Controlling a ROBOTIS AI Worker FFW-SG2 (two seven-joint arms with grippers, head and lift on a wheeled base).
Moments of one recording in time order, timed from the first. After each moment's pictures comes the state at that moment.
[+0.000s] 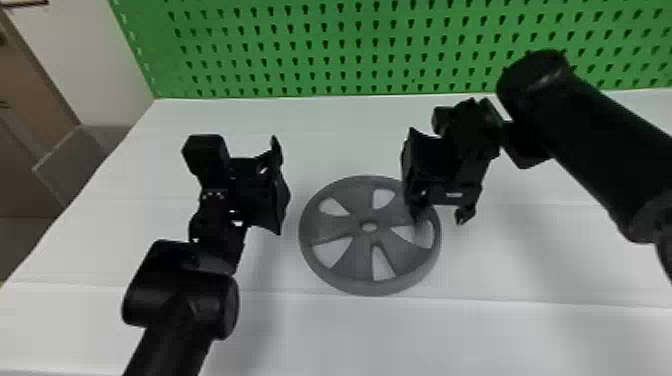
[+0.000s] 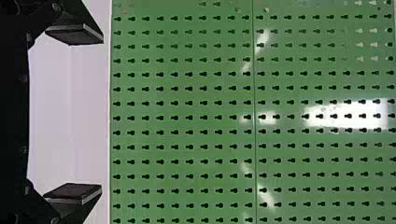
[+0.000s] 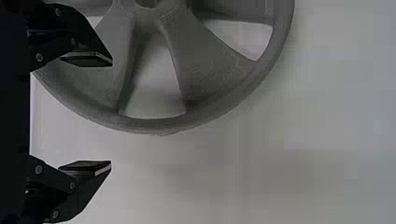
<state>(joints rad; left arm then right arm) -0.10 0.13 -0.10 -1.52 0.11 -0.05 0.12 -1.08 -0.01 0.46 -0.50 -1.30 1.34 -0.83</state>
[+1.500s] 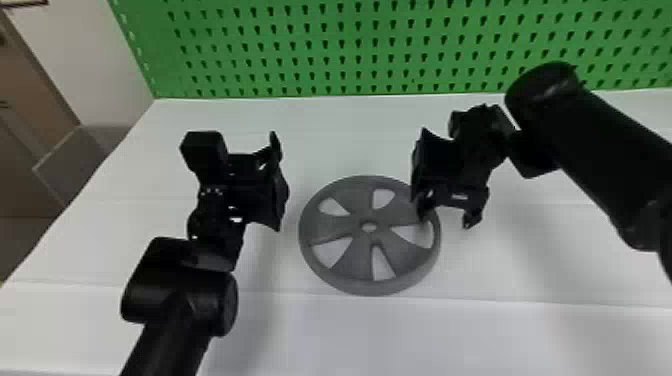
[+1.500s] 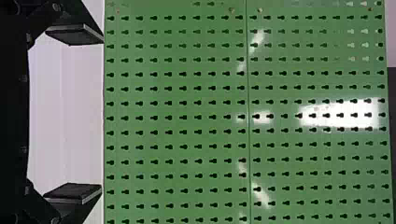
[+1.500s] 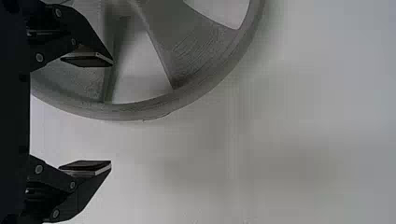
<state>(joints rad) -0.10 0.13 -0.10 -1.52 0.11 -0.06 0.12 -1.07 0.00 0.32 -0.41 -1.19 1.25 -0.83</state>
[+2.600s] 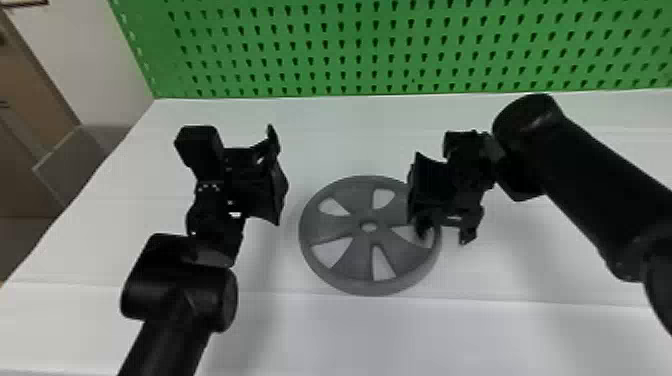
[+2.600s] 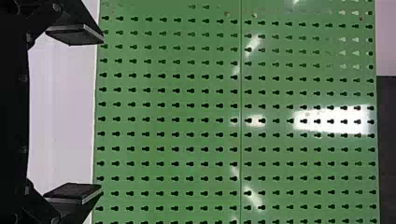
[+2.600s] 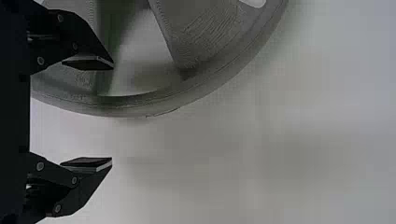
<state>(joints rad) -0.11 0.13 -0.10 -1.53 0.14 -0.07 0.13 -0.98 0.00 0.36 -0.50 -1.18 1.21 -0.83</state>
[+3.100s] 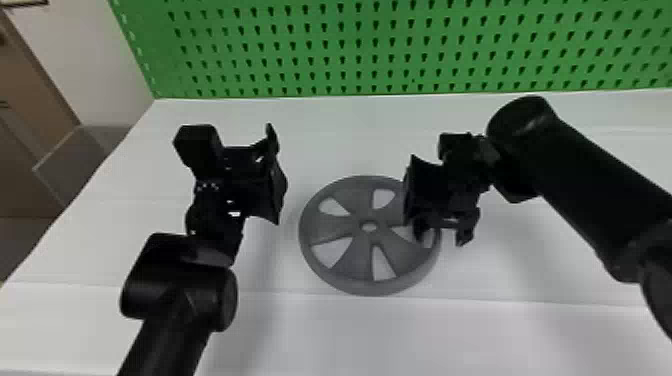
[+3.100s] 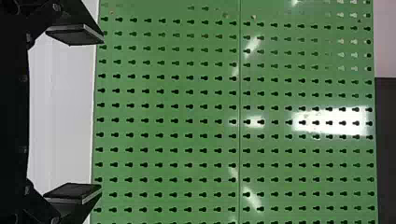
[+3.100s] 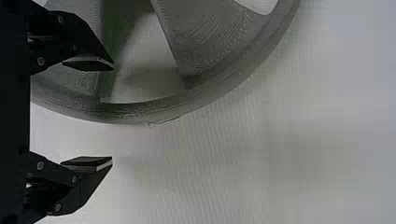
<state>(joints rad) -0.12 0.13 -0.10 -1.53 0.14 -0.07 0.14 -0.98 0.00 0.41 -0.50 -1.21 1.20 -0.83</state>
